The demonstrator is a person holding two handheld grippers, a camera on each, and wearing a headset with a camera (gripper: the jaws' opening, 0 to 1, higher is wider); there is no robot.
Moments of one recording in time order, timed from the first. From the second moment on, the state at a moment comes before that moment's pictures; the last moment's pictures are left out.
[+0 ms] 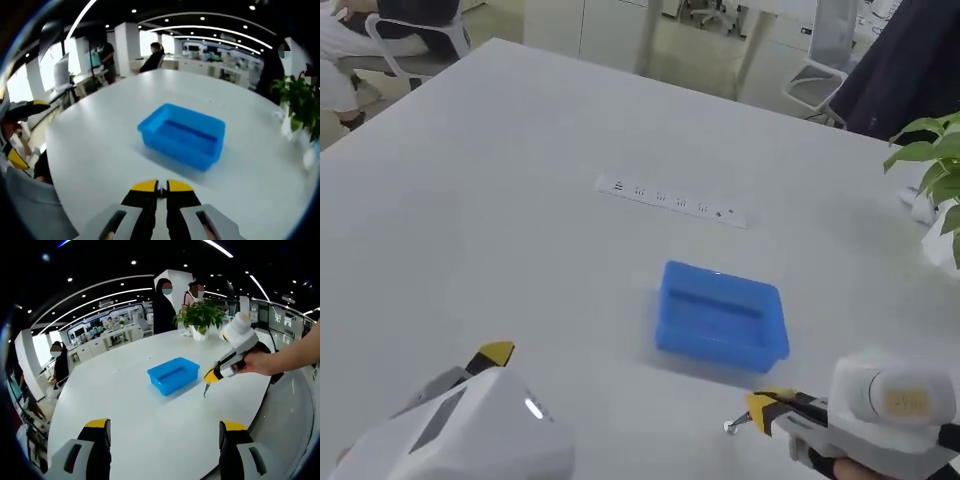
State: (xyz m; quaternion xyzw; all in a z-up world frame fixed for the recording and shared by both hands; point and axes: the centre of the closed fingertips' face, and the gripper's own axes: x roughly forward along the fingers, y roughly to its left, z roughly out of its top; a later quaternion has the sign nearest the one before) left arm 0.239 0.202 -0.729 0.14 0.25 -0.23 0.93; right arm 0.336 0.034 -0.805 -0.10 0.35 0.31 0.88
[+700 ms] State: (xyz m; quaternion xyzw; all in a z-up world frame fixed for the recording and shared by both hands) left arm 0.239 0.203 -0.729 0.14 0.25 -0.23 0.93; right arm 0.341 0.037 -0.806 -0.12 0.35 0.30 0.88
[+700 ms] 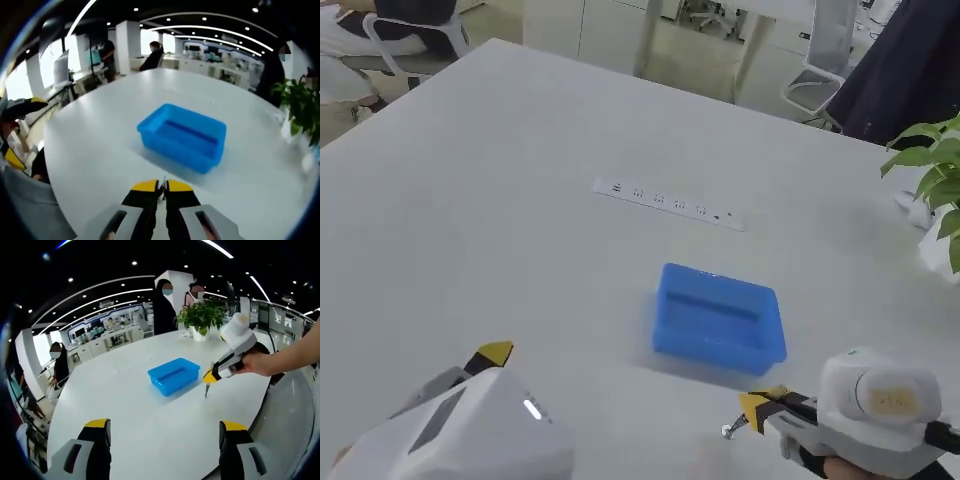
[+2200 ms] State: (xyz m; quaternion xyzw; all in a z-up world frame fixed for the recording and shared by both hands) left arm 0.233 0.213 -0.721 0.14 0.25 -0.21 0.93; right arm 0.430 0.041 -0.767 -0.12 0.30 0.28 0.90
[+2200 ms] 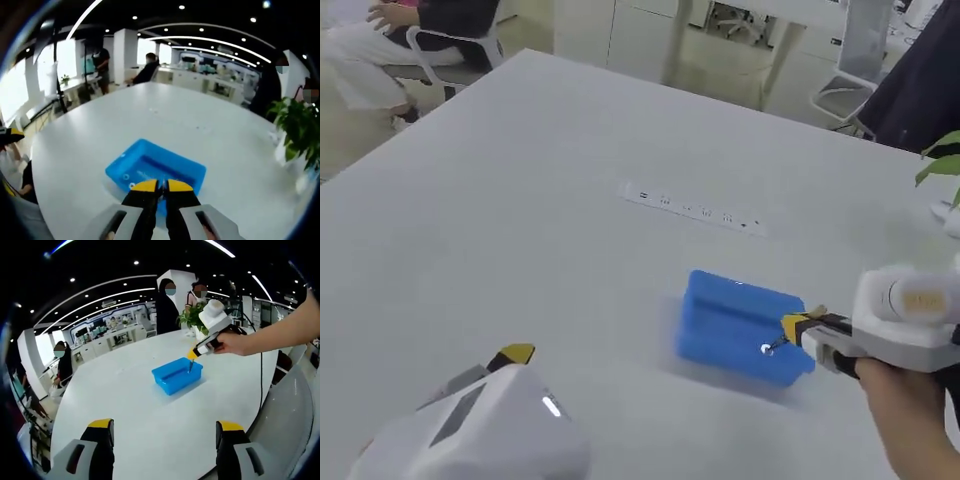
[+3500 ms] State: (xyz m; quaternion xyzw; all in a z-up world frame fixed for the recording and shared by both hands) left arm 0.244 0.179 -0.633 0.07 0.17 -0.25 0.95; right arm 0.393 0.048 -0.701 -0.09 0.22 0.33 0.91
